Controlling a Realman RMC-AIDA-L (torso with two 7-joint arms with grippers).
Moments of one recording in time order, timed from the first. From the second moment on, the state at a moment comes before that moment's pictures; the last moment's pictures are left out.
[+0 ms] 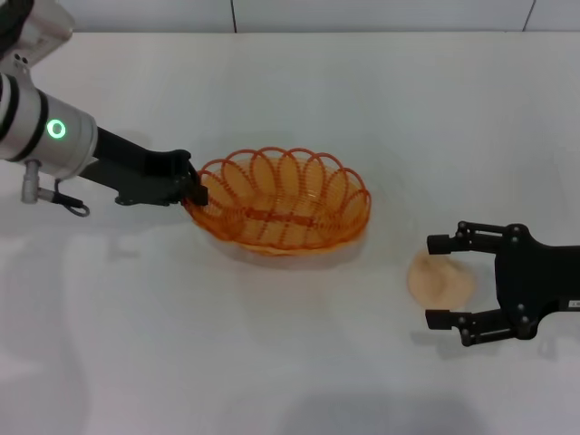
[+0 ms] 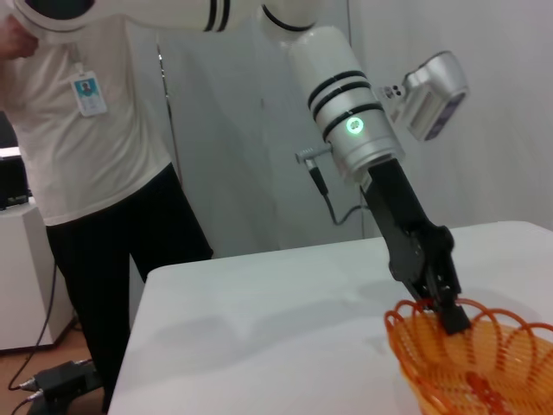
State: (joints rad) left arm -0.78 -2.06 0.84 0.81 2.57 1.45 -2.85; right arm 0.42 2.01 -1.00 -0.66 -1.77 -1.69 1.09
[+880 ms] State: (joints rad) left arm -0.75 -2.07 0.85 0.82 2.55 1.46 -2.87; right arm 0.39 2.01 -1.00 -0.66 -1.78 -1.72 1.08
